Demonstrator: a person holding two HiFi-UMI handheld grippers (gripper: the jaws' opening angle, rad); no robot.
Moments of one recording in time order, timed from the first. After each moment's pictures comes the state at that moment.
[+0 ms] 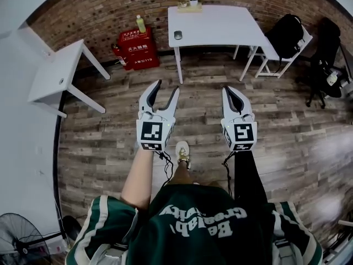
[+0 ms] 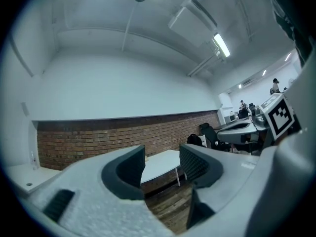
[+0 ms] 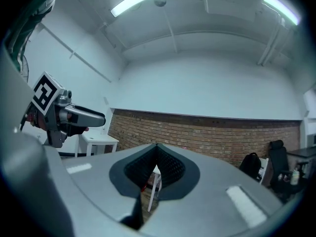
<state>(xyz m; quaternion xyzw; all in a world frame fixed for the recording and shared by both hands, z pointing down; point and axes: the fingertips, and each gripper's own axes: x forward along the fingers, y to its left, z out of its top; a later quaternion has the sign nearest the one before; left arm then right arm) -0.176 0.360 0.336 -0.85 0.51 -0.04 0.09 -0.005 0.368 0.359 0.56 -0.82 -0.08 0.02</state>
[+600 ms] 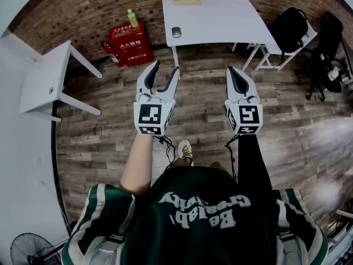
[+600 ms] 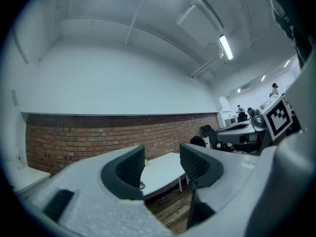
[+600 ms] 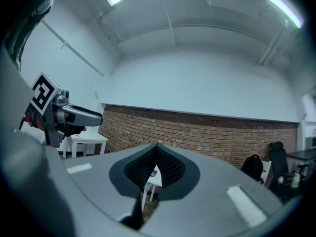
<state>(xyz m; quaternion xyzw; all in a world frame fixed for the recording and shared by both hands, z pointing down) -0.203 0.193 0.330 -0.87 0.49 -0.03 0.08 -0.027 0.207 0.348 0.59 -0.80 -0.08 0.03</state>
